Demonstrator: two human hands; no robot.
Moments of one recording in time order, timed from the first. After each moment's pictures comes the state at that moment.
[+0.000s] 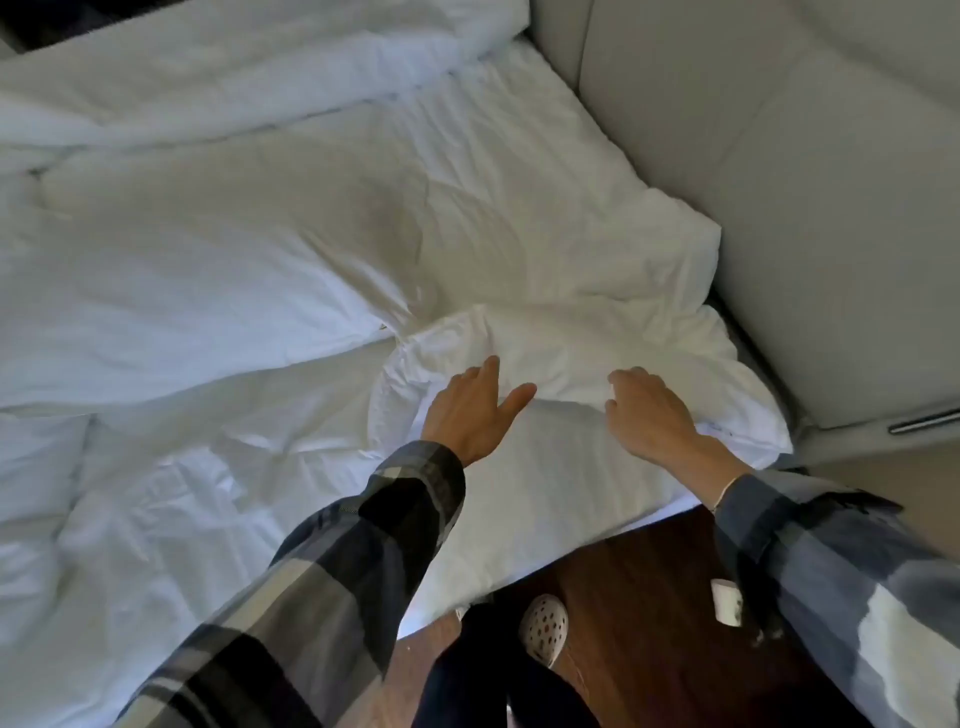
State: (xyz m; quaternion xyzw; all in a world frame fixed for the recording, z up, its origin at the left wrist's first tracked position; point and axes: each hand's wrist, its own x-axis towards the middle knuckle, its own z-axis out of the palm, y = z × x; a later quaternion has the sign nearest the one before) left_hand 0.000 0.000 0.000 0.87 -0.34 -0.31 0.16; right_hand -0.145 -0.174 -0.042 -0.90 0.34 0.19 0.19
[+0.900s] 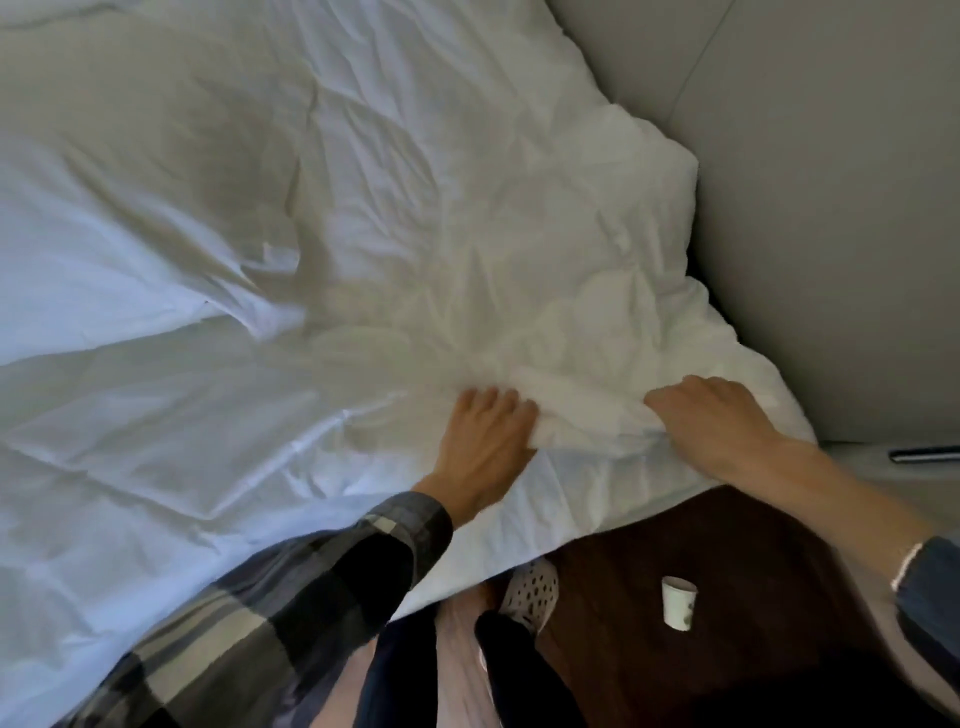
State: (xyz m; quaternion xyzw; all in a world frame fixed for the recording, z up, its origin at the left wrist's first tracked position) left_hand -0.085 -0.139 -0.186 0.82 -0.55 -0.16 0.05; right_hand -0.226 -0.349 -0.126 -0.93 0.17 0.32 0.01
